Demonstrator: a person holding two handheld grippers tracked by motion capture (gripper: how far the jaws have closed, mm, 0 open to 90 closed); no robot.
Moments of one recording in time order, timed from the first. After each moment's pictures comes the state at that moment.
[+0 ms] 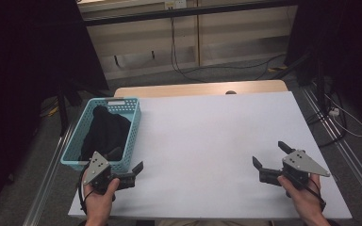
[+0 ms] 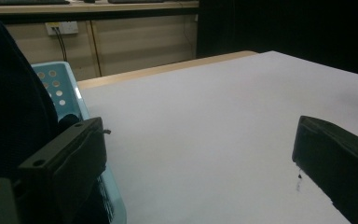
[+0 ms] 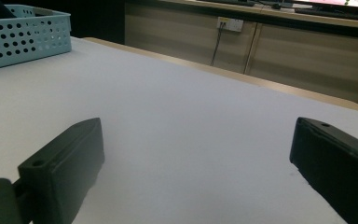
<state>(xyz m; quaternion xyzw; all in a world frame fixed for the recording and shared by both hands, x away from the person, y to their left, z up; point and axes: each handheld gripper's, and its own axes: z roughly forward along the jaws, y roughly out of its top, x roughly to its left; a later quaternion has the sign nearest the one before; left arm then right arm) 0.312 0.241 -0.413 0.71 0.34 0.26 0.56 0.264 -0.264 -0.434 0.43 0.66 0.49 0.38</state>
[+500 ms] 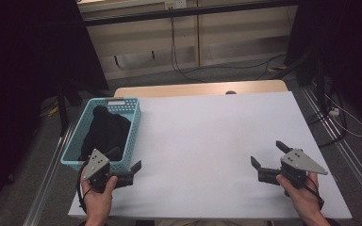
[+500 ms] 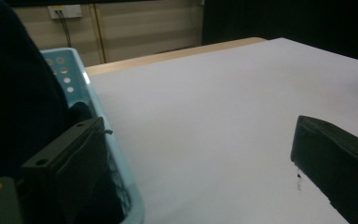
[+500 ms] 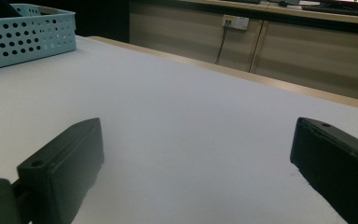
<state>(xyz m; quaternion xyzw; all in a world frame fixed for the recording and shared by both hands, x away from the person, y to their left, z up) 0.318 0.247 -0.406 0.73 0.36 0.25 0.53 0.268 -0.263 -0.436 0.43 0.66 0.49 0.37</state>
